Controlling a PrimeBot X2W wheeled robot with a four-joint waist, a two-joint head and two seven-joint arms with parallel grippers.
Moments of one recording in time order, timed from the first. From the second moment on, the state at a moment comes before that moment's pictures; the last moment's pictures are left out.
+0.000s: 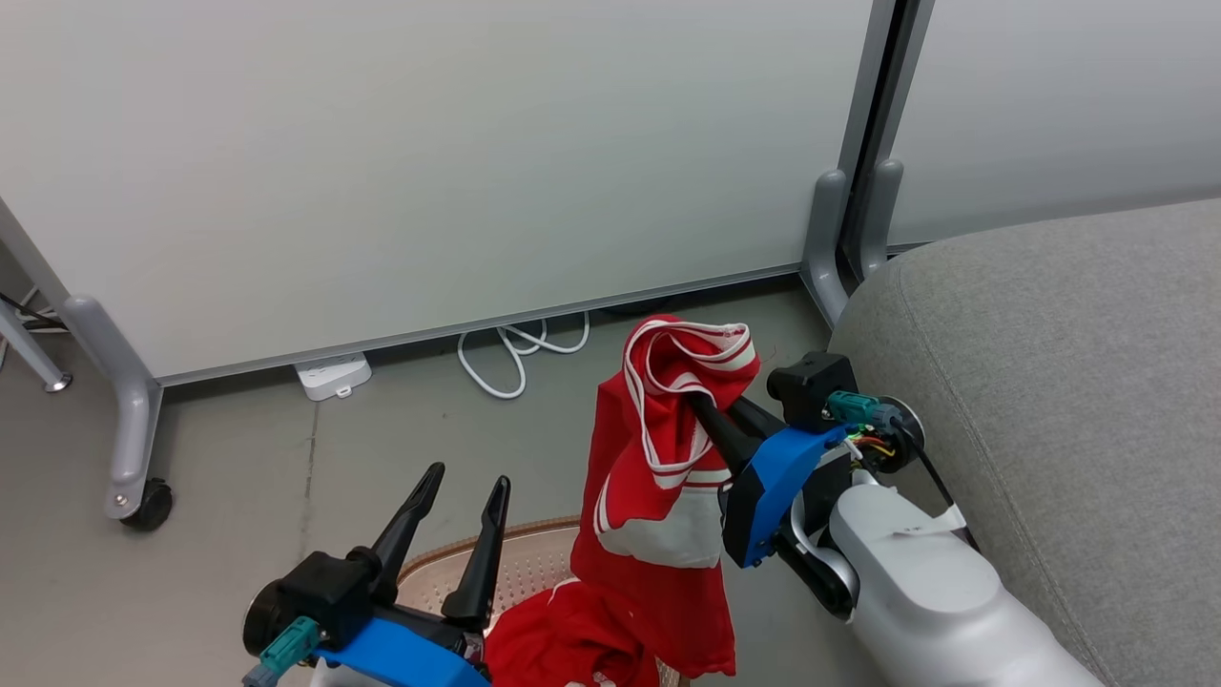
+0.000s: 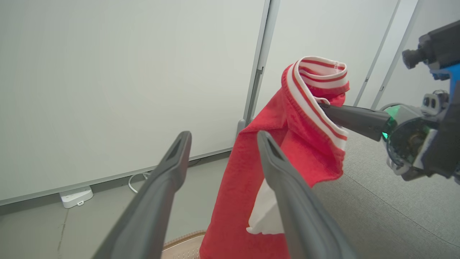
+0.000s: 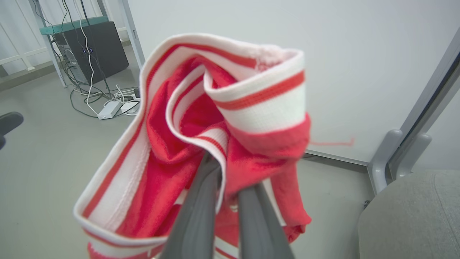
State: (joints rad) left arm -0.10 0.23 -0.43 0.22 -0.47 -0.12 -0.26; right arm -0.69 -0.05 0.66 0.90 0.49 0.13 -0.22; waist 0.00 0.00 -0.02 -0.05
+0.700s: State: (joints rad) left arm -0.09 0.21 -0.41 0.22 -0.45 -0.13 -0.26; right arm -0.69 -0.05 0.66 0.86 0.47 0.13 -0.20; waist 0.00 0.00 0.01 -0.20
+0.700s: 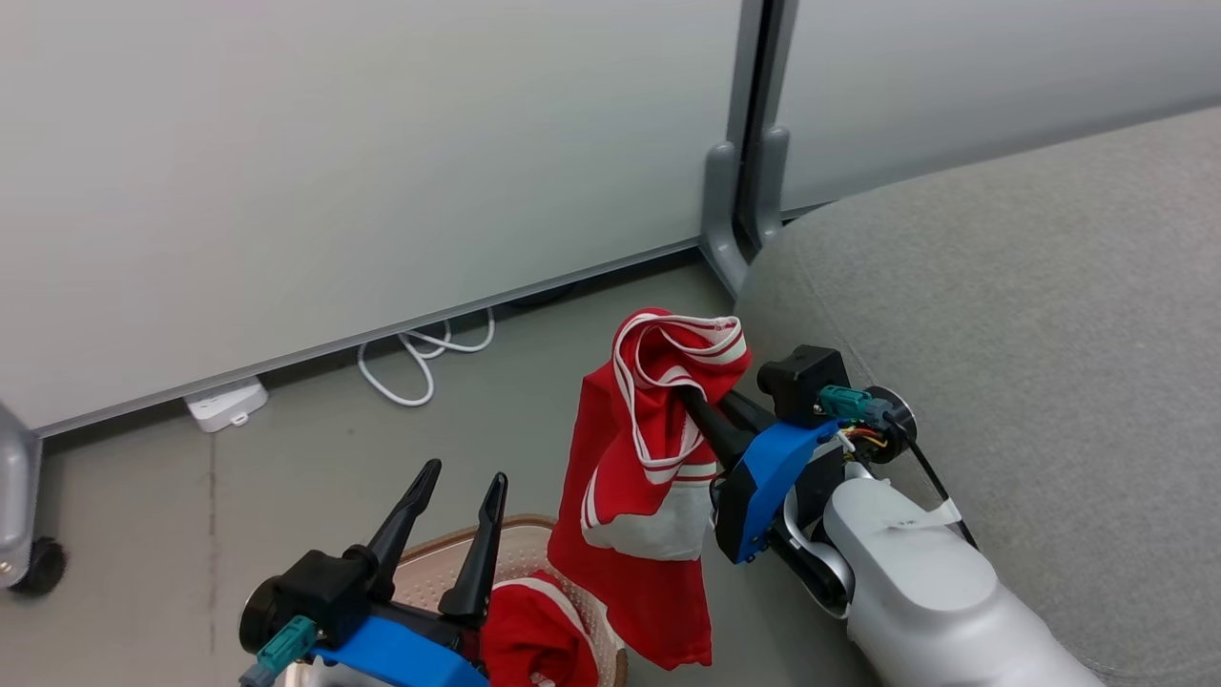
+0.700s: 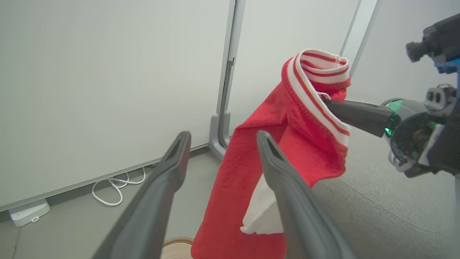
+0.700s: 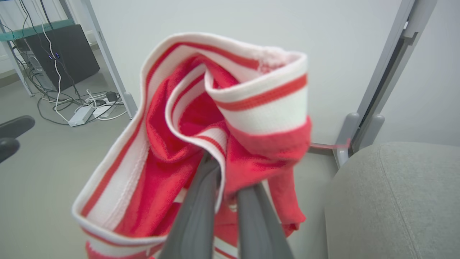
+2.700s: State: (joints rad) left arm -0.45 0.38 -0.56 0.12 -0.39 -0.13 -0.25; right arm -1.21 -0.32 0.00 1.03 0.30 0.13 -0.26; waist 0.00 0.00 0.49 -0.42
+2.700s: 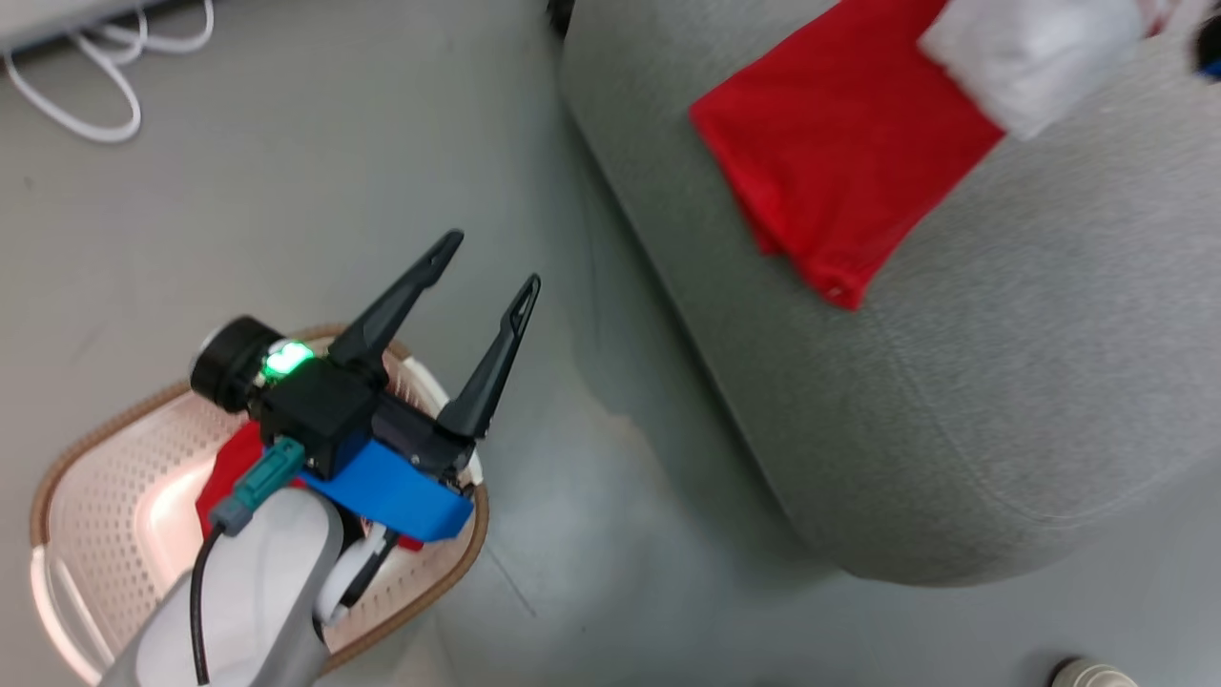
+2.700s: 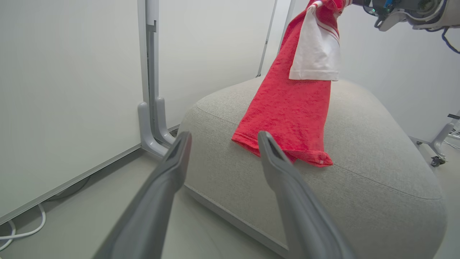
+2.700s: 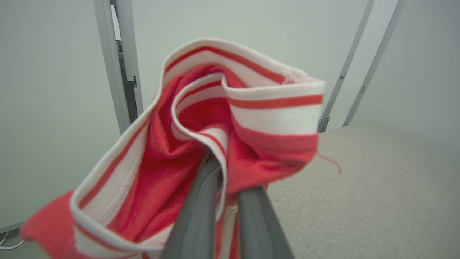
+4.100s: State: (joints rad) left arm -0.47 0.32 -0.57 0.19 -0.43 -0.12 -0.26; right arm -0.97 -0.27 -0.45 1.02 -0.13 0.13 -0.26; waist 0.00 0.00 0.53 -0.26
